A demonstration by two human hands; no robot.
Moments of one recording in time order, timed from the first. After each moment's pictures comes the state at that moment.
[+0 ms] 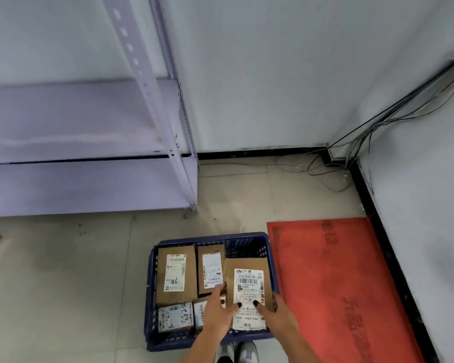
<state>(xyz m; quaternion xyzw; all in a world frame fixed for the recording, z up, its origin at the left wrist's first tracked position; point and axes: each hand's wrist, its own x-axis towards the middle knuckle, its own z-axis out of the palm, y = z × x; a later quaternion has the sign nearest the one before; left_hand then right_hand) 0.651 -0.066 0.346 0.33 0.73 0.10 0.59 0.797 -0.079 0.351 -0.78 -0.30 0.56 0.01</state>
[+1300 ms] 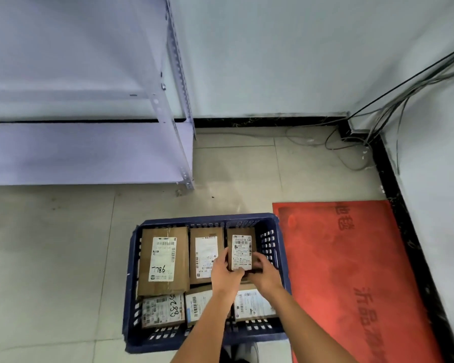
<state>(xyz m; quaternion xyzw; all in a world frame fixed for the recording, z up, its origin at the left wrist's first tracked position) 0.671 -0.016 0.231 0.24 0.74 0.18 0.60 0.778 -0.021 0.200 -0.74 -0.31 0.60 0.07</state>
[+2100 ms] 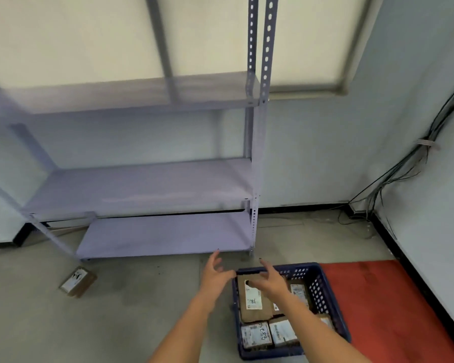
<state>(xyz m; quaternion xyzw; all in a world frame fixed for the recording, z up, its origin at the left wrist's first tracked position) 0.336 -0.133 0.601 0.36 0.65 0.35 0.58 0.496 -0.145 0.596 -0.68 -0.43 0.57 0.20</state>
